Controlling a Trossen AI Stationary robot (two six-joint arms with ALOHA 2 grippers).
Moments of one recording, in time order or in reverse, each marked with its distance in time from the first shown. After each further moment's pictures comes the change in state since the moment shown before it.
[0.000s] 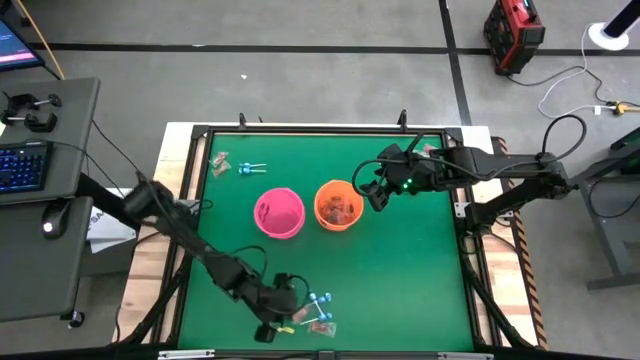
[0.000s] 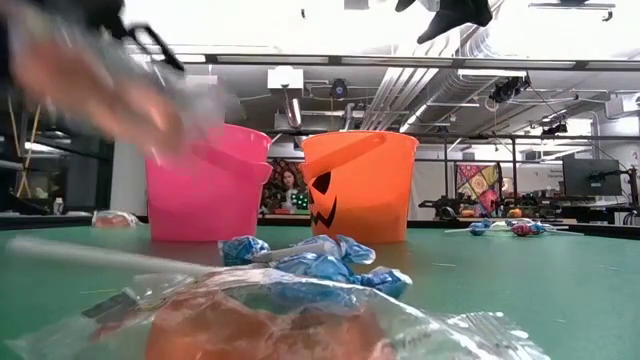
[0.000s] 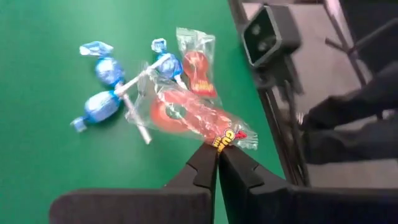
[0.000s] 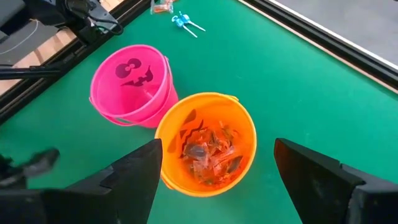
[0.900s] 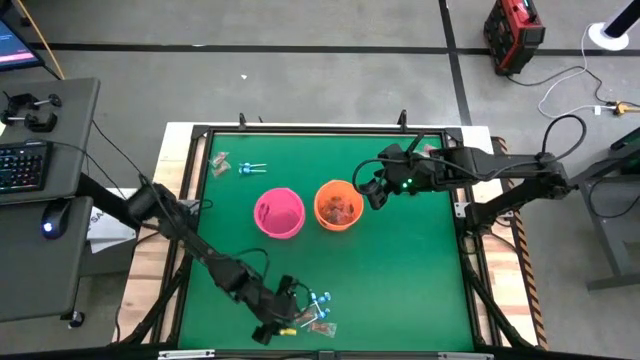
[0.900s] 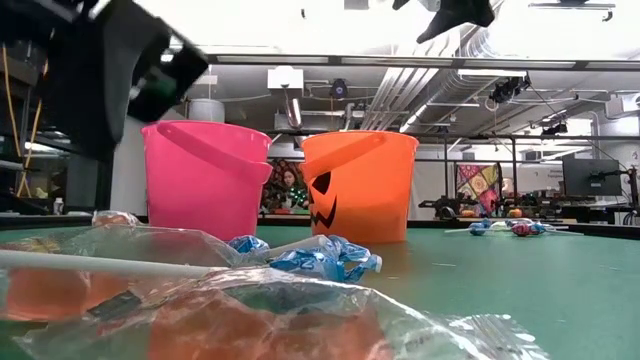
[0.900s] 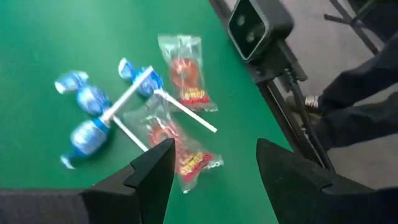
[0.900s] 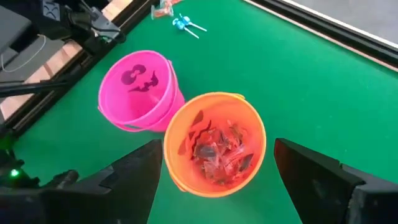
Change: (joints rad) left arm -0.002 0.065 0.002 0.083 -0.001 0.200; right arm 0.000 0.000 0.000 0.011 -0.009 0.083
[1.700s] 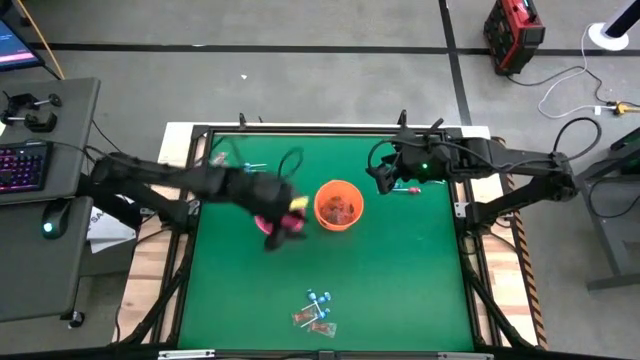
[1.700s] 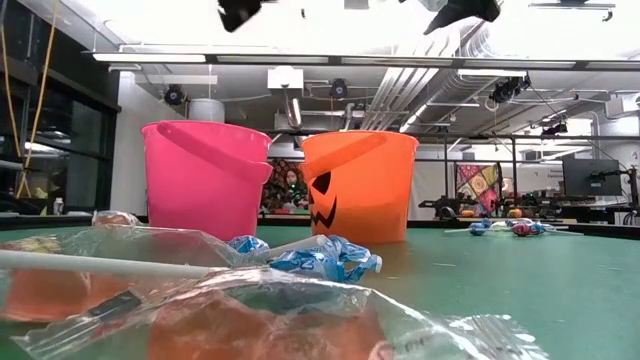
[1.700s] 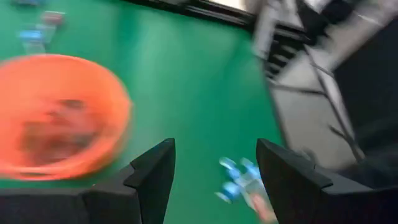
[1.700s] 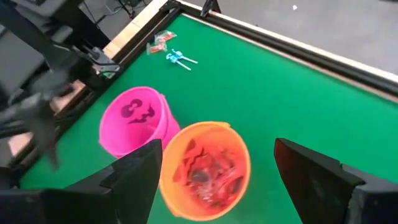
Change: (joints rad) left arm 0.520 -0.477 0.146 -0.444 0.223 0.011; right arm -0.061 -0.075 0.000 0.017 0.034 -0.007
